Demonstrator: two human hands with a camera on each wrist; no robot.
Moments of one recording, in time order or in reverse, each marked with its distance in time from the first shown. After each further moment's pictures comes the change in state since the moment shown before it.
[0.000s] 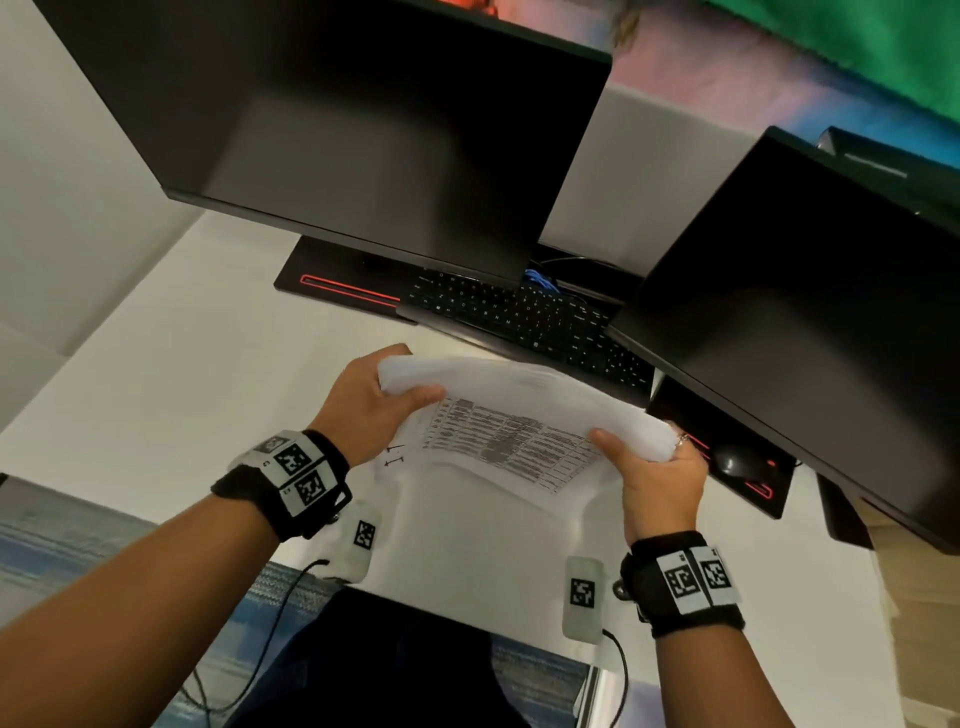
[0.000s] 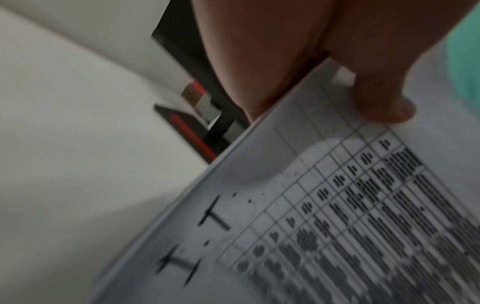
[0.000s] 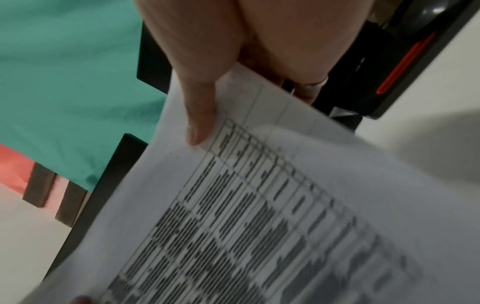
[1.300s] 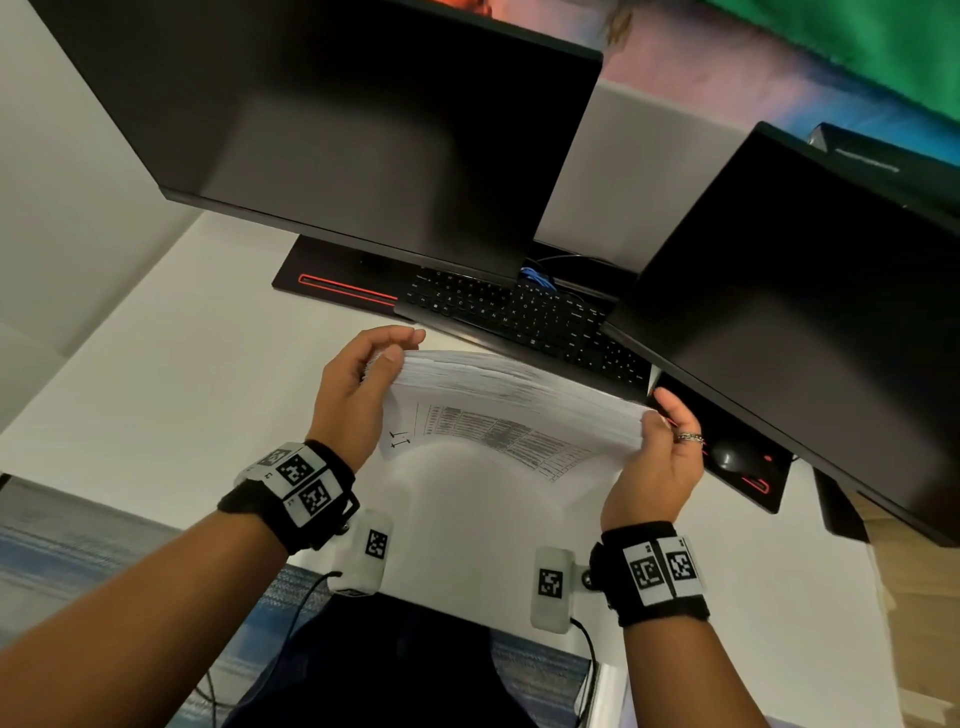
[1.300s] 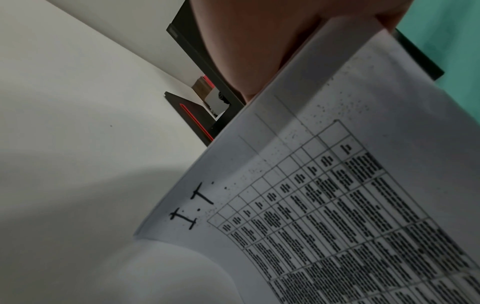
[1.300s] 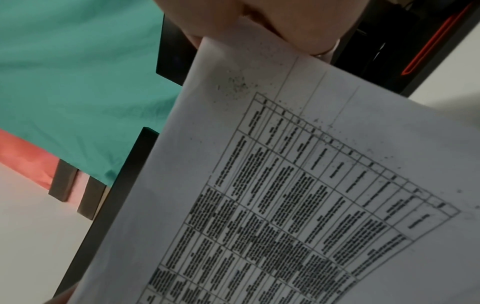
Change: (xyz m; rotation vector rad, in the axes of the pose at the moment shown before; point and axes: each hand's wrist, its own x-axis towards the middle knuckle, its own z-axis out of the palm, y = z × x) left_hand -0.008 -0.002 0.009 -0.320 0.230 0.115; right_hand -0.010 -0.009 0.025 0.134 0.315 -0.044
